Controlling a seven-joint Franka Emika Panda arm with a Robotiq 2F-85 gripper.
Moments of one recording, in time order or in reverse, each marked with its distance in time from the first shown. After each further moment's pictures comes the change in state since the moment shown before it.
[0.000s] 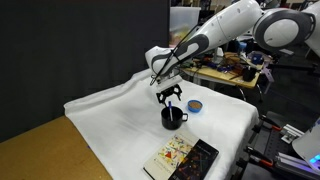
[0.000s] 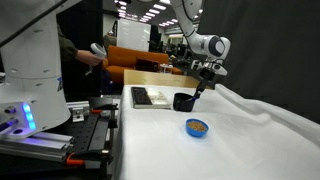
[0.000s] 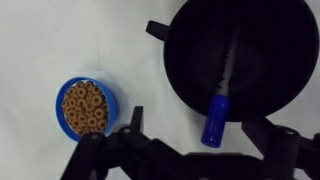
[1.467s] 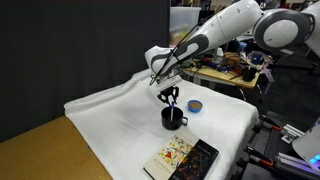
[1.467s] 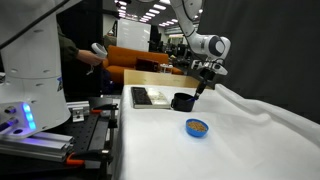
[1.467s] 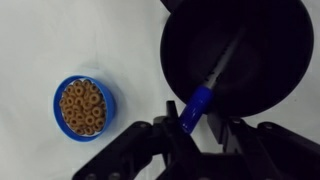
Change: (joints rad) arm 0.000 0.004 0.002 0.010 0.000 0.002 0.000
